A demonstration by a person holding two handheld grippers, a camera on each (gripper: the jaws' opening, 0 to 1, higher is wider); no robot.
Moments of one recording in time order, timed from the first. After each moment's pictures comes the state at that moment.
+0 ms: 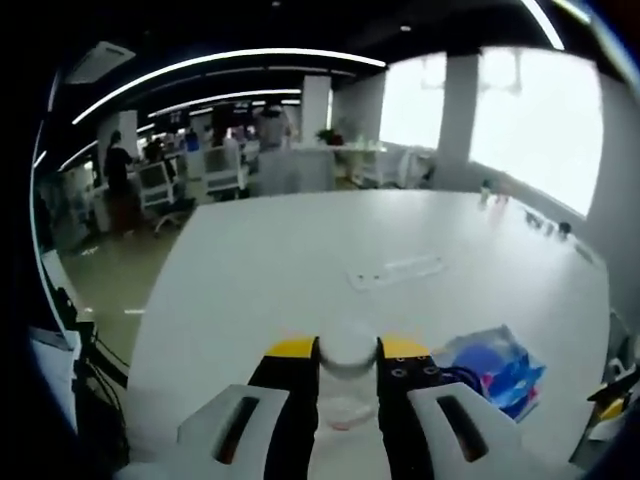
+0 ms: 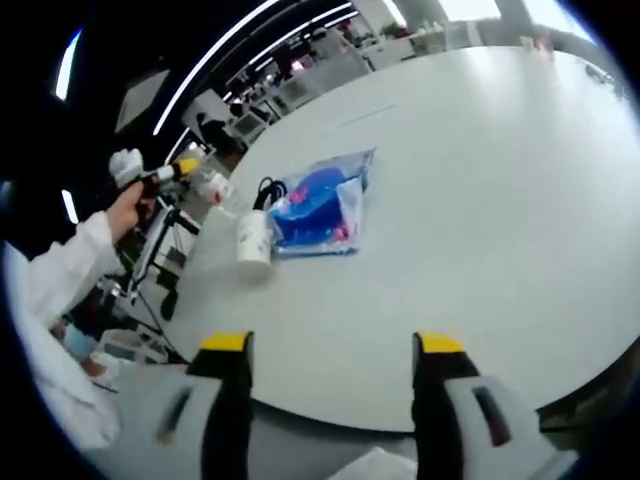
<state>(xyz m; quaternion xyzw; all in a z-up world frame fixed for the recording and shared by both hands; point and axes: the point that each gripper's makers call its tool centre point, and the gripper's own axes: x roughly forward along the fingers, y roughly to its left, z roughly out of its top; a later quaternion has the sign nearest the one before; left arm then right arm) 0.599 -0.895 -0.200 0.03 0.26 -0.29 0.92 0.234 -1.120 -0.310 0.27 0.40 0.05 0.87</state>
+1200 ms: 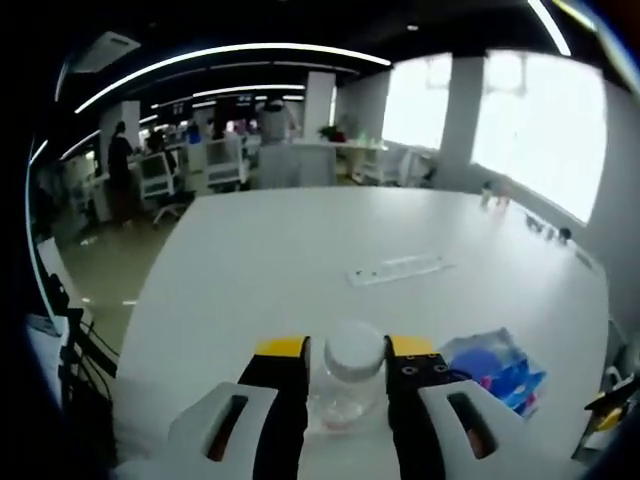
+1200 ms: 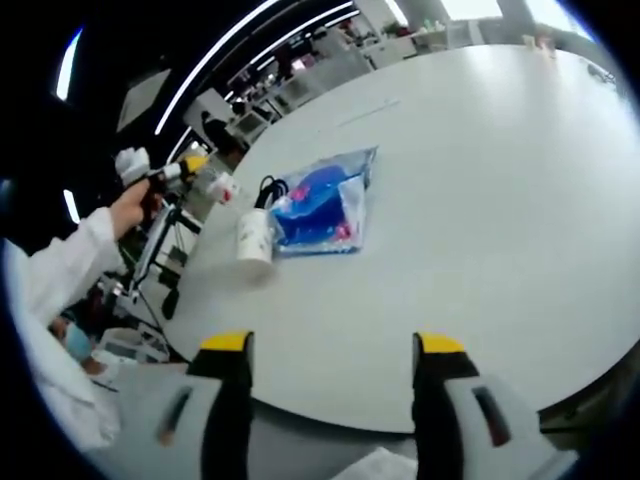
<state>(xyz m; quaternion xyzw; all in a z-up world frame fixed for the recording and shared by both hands) 0.599 -0.901 -0.210 0.02 0.27 -0.29 0.92 0.234 -1.119 -0.311 0.27 0.40 0.06 0.87</state>
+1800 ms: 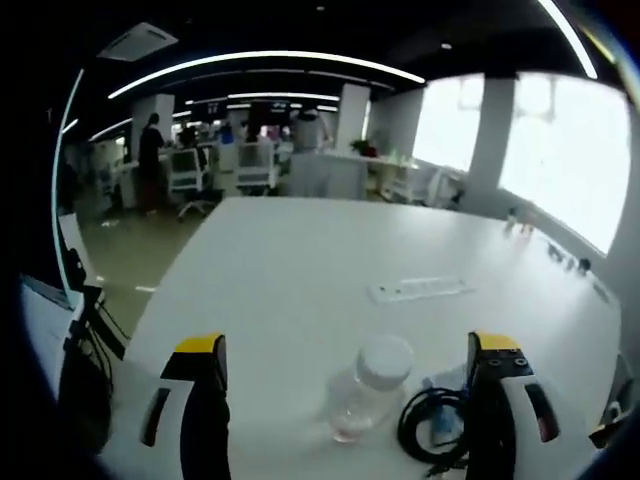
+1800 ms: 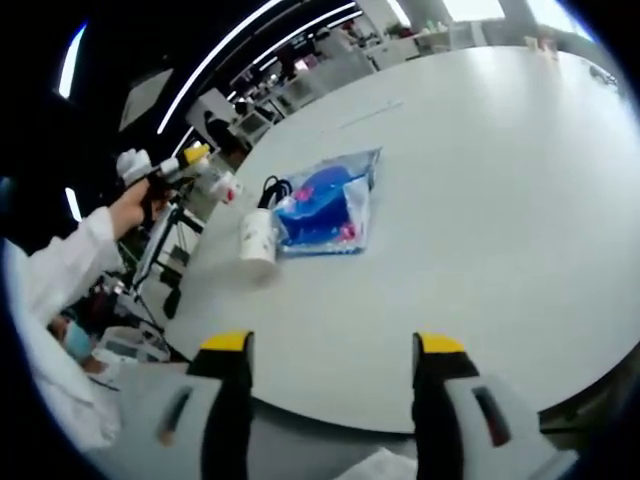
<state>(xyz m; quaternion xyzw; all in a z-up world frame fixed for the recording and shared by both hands) 0.609 -0.885 -0.204 -0.03 0.25 -0.23 0.94 0.235 -1.116 -0.310 0.27 0.40 0.06 0.87</state>
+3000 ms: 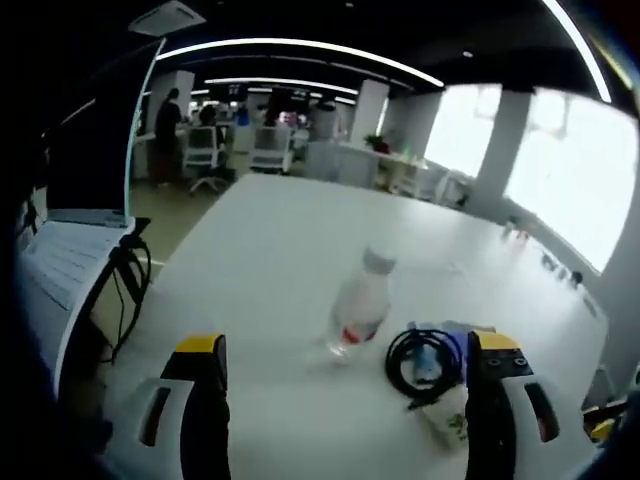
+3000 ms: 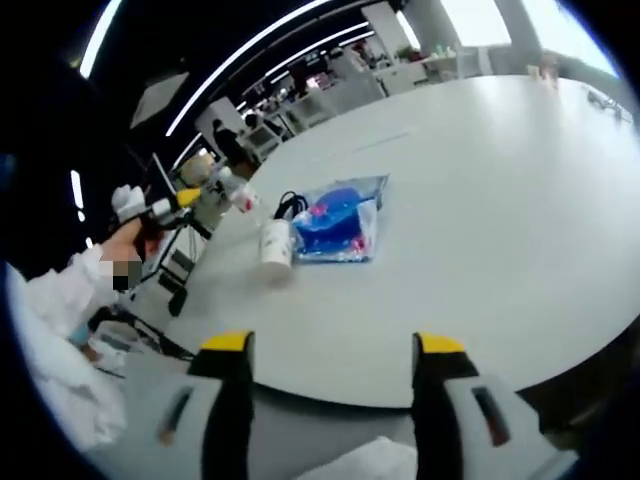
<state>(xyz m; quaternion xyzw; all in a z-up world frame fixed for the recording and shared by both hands) 0.510 -0.828 -0.208 -0.07 0.27 -0.21 0.94 0.202 -1.113 -0.272 0.24 0.35 0.06 0.90</state>
